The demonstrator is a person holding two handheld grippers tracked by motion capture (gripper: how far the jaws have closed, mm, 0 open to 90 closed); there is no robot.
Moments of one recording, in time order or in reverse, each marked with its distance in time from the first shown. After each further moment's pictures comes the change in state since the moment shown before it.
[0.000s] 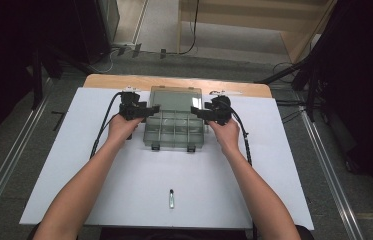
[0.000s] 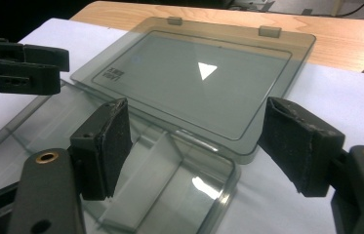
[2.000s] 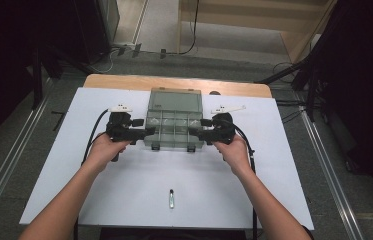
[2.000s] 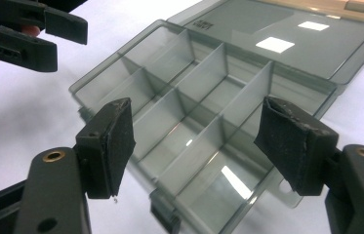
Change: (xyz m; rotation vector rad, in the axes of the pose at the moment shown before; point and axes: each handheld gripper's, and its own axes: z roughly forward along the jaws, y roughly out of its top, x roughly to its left) left arm -0.037 -0.040 -0.078 0.028 -0.169 0.109; right arm 0.046 -0.033 -0.053 0.072 0.138 -0.123
